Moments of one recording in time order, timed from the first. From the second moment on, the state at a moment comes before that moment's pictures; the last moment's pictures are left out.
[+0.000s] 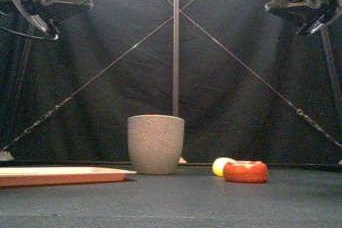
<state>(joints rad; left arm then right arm) 0.00 -0.97 1.19 0.00 -0.30 0.00 0.00 -0.97 1.17 0.00 -0.30 0.00</state>
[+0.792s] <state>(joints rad) 0.13 -0.89 1.18 -0.03 -0.30 0.00 -0.35 -0.54 1.03 0.02 -0.16 0.02</state>
